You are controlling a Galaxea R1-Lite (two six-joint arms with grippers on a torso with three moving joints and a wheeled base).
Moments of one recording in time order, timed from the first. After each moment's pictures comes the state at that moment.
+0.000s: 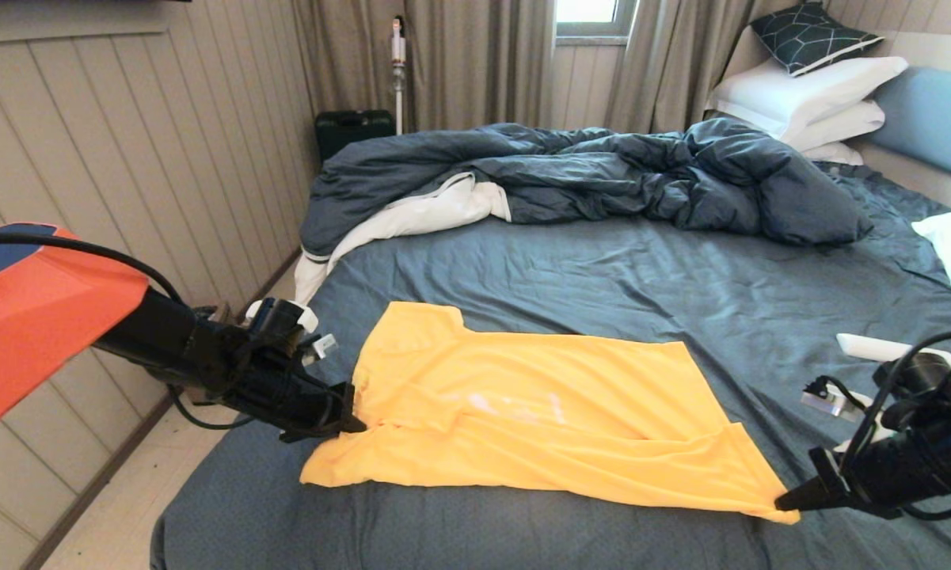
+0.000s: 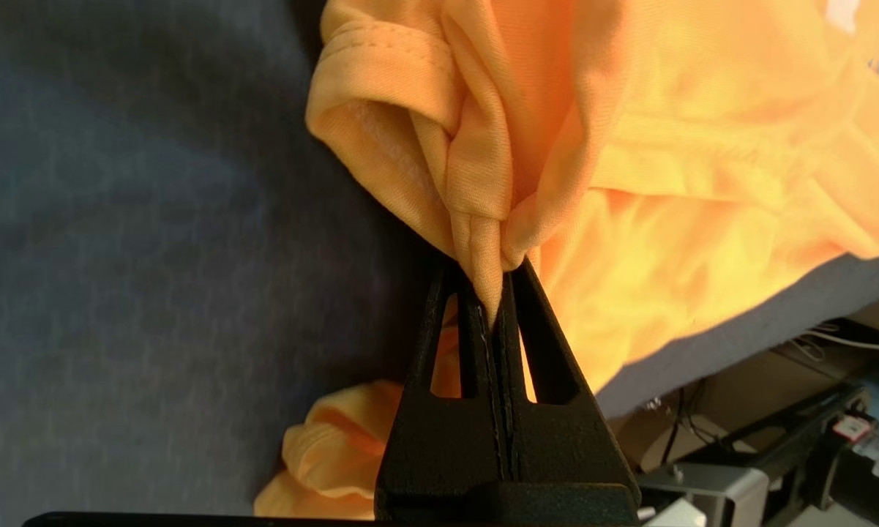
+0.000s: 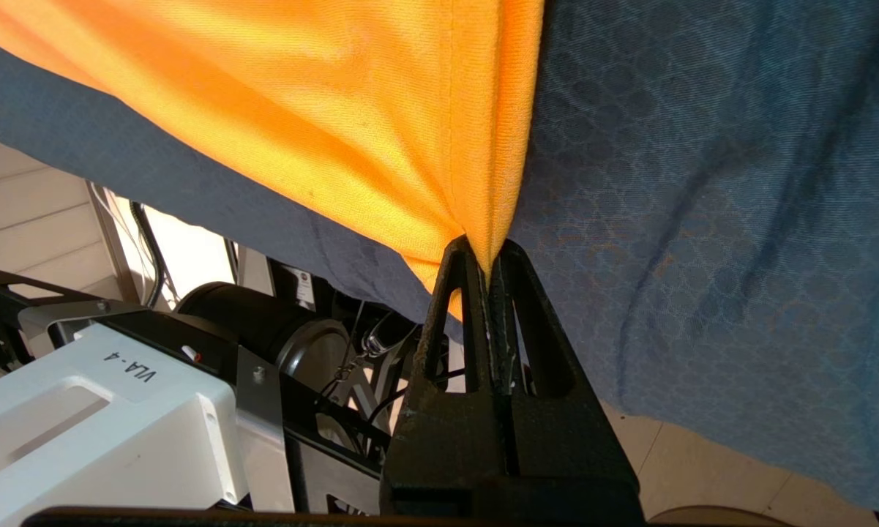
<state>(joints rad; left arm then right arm) -0.27 2.13 -1.15 0.09 -0.46 -0.30 -0.38 1.89 -0.91 0.46 0.54 -0.30</state>
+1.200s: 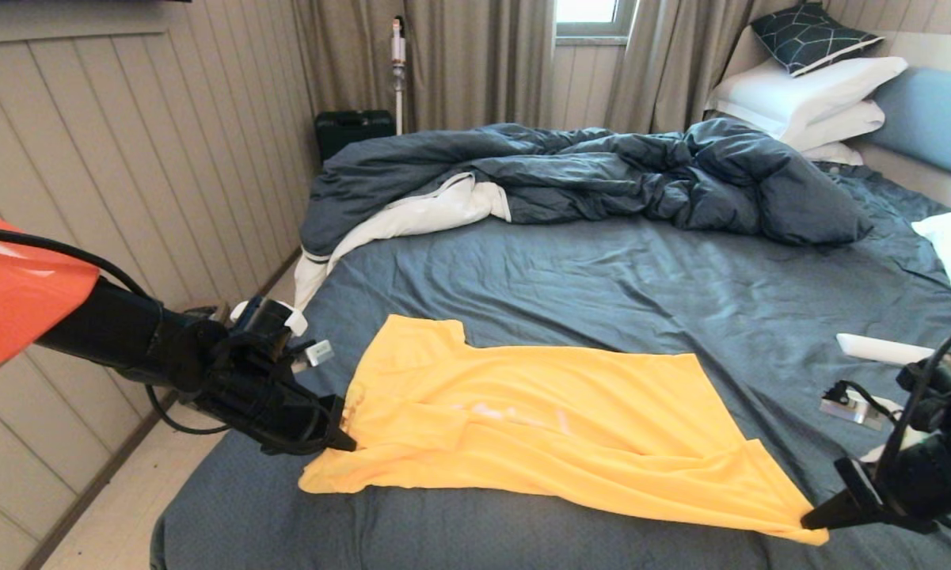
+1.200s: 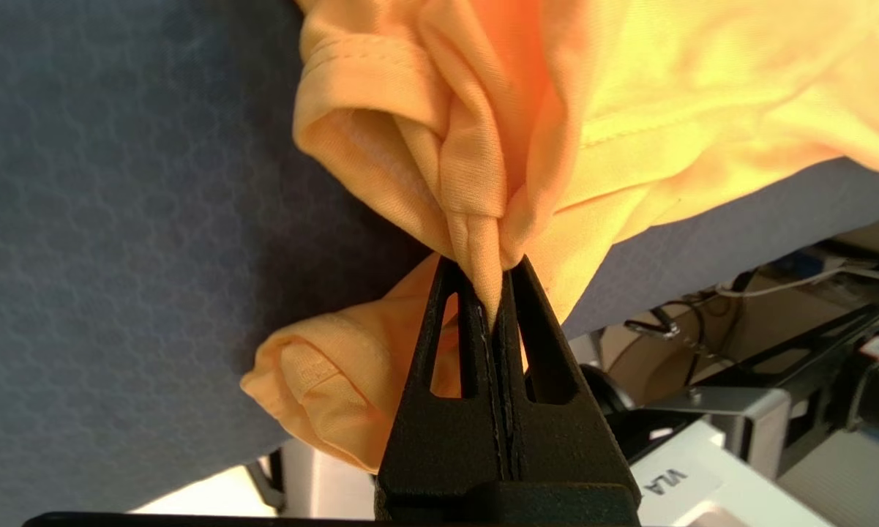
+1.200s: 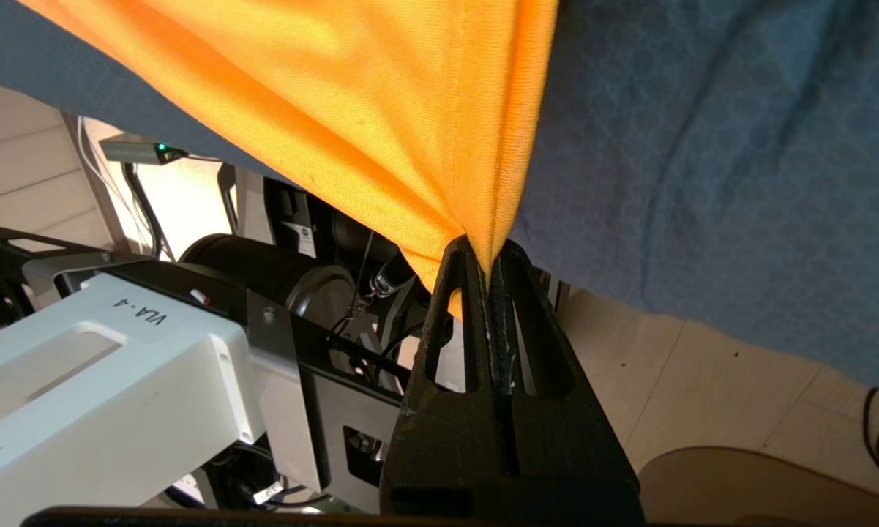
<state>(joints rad) -0.28 2.03 -1.10 0.21 -0.46 -0.21 -0.40 1.81 -0.93 0.62 0.50 -0.34</state>
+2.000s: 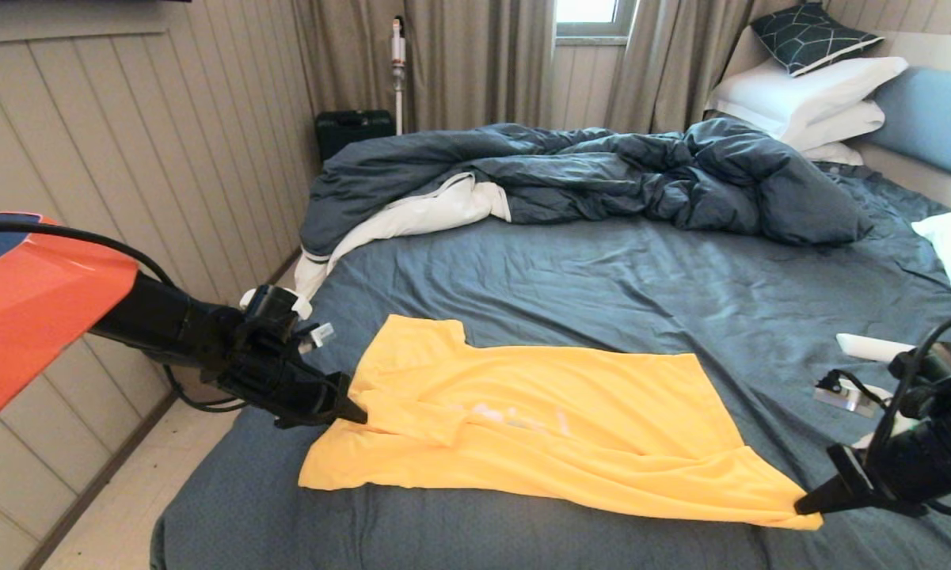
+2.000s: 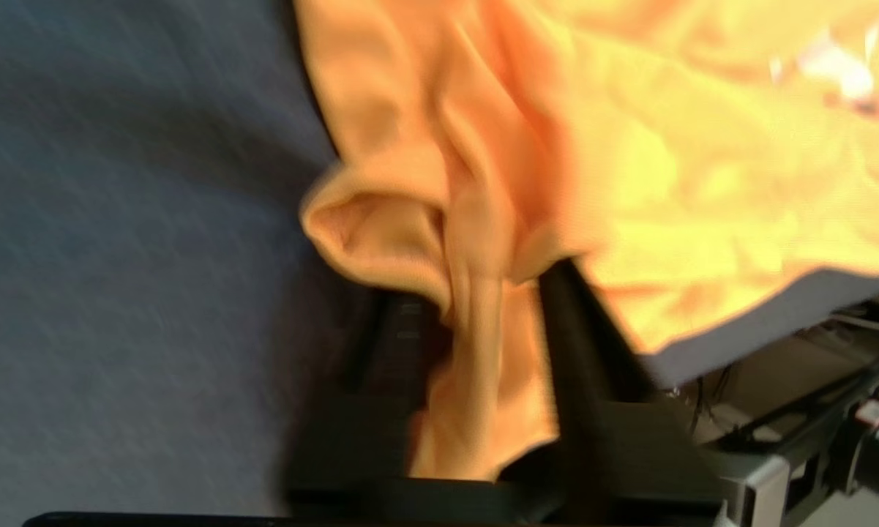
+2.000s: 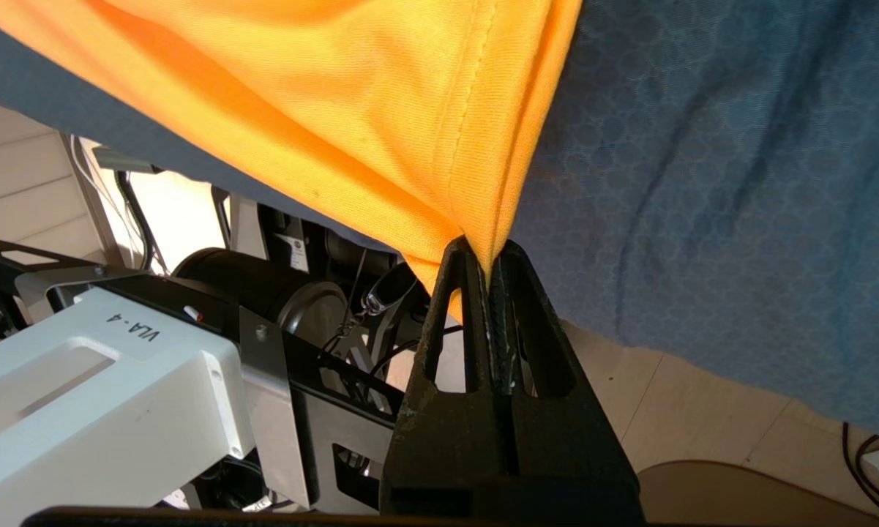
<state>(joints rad) -0.24 2.15 -1.25 0.19 -0.47 -0.22 -0.39 1.85 -0.98 0.62 0.50 -0.34</state>
